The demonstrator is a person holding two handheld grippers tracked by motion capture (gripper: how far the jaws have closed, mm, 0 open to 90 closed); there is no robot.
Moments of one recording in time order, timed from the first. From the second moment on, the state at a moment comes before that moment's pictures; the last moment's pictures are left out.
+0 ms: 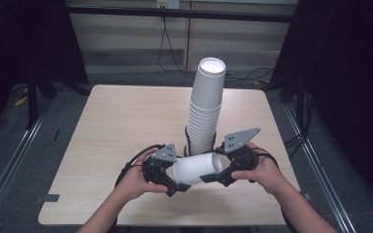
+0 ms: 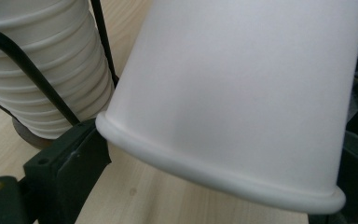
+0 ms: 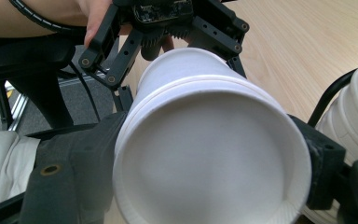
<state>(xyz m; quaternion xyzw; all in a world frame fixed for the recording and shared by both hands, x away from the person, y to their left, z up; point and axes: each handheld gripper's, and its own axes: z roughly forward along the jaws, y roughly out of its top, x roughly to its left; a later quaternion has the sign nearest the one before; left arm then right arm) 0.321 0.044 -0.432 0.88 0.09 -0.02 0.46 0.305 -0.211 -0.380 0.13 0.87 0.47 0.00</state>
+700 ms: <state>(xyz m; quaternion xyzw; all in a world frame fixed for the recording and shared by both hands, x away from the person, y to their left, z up) 0.320 0.048 -0.425 0.88 0.08 -0.02 0.46 0.307 -0.207 -0.379 0.13 0.87 0.48 -0.01</state>
